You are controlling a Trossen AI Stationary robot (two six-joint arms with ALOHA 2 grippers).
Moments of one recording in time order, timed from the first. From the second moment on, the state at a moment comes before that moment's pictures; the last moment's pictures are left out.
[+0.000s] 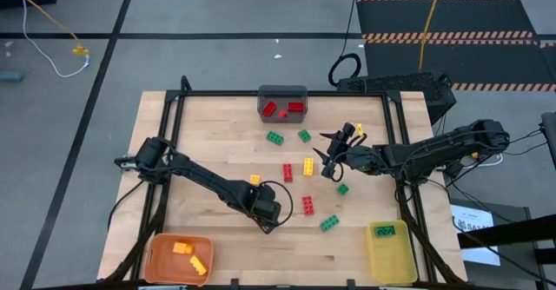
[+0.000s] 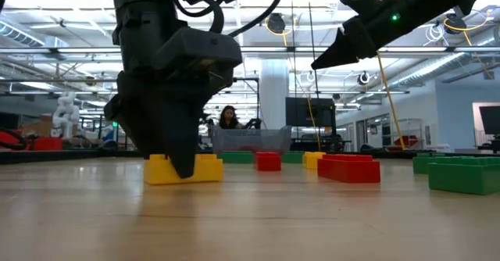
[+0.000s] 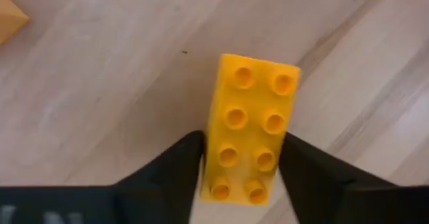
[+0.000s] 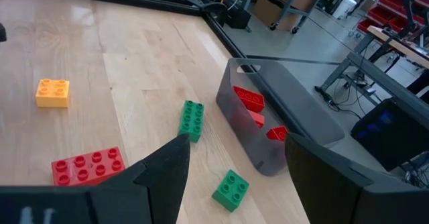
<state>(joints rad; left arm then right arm) -0.33 1.99 1.29 -0.66 -0.03 -1.08 0.12 1.15 0.54 0.15 0.68 -0.07</state>
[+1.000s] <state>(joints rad) -0.59 1.57 1.28 -1.01 0.10 -1.33 0.12 1.15 0.54 0.15 0.68 -0.07</state>
